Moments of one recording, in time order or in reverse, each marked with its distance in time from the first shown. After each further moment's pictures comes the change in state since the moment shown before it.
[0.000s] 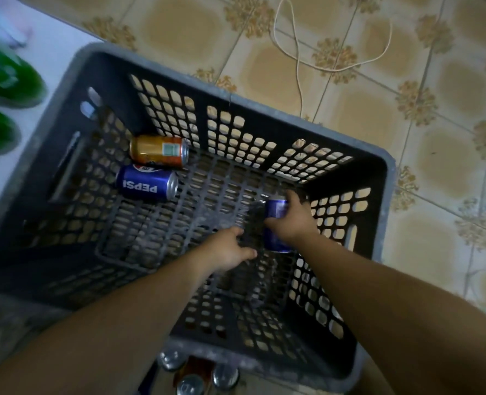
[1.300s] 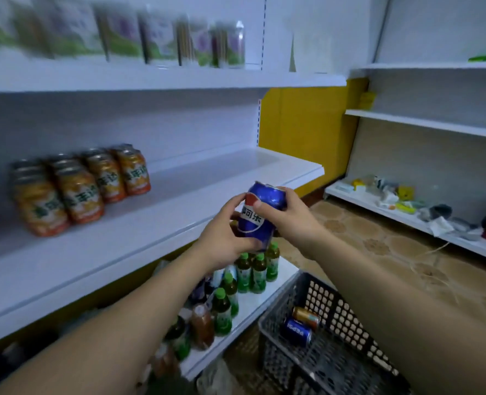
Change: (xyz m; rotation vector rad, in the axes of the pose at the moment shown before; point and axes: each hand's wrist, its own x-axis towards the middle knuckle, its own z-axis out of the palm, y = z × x) left_hand -0.686 -0.062 -0.090 -0.397 1.020 0.914; right_hand -0.619 -0.287 -0.121 0.543 -0.222 -1.216
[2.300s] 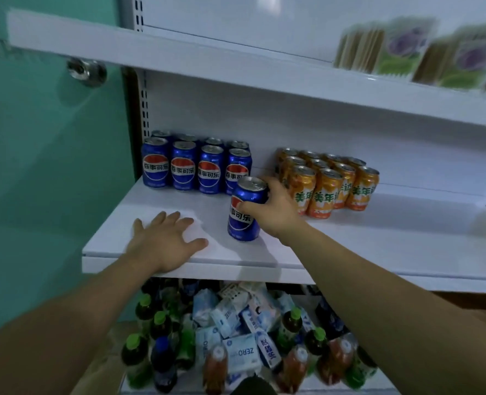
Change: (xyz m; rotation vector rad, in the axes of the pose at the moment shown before) left_hand -0.284 -0.085 -0.354 1.146 0.491 -0.836; right_hand -0.029 -0.096 0.411 -0.127 -0.630 -0.218
